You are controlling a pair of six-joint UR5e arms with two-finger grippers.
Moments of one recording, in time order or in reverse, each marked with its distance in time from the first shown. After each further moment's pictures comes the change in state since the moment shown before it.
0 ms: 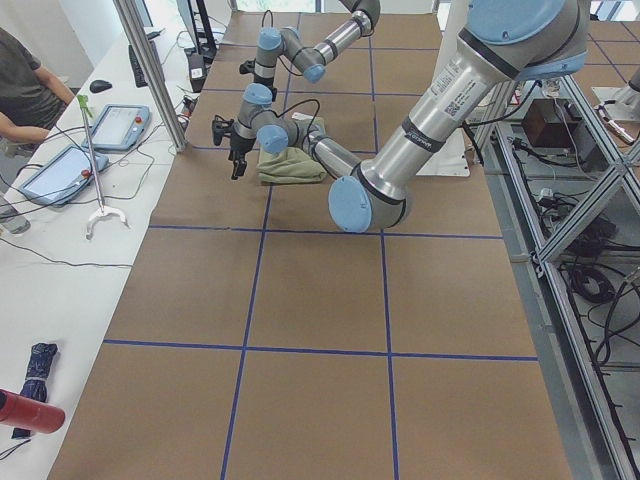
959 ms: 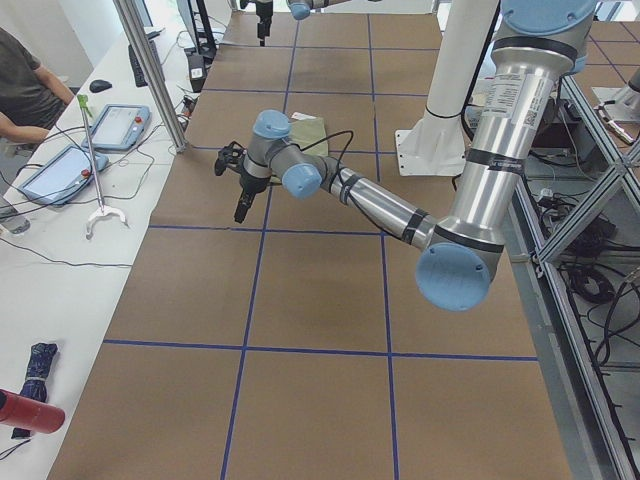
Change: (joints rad) left arm -0.296 0.557 -0.509 0.067 -0.214 0.755; right arm 0.463 -0.468 0.277 -0.219 0.318 -1.144
